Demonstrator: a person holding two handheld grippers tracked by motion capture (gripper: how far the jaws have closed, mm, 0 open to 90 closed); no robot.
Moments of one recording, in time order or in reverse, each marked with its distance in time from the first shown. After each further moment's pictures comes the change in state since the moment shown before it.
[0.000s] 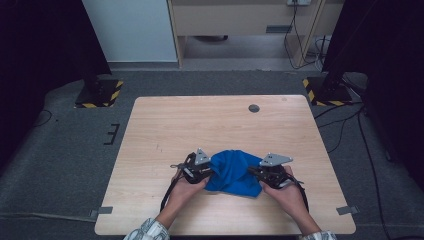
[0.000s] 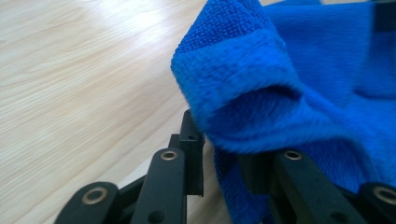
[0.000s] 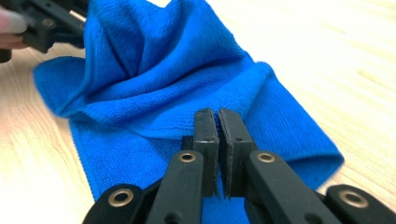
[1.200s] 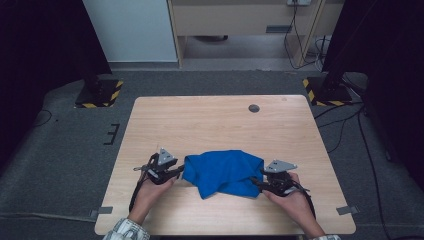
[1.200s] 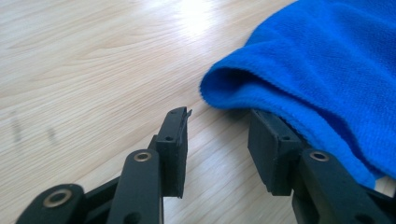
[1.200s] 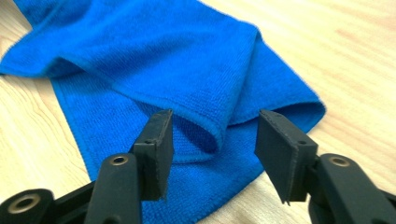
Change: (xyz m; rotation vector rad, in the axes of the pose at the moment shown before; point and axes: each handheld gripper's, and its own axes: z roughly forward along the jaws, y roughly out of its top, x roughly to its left) left arm 0.065 -0.047 -0.070 -0.001 0.153 -0.082; right arm 0.002 -0.022 -0.007 0.063 -0.068 0.030
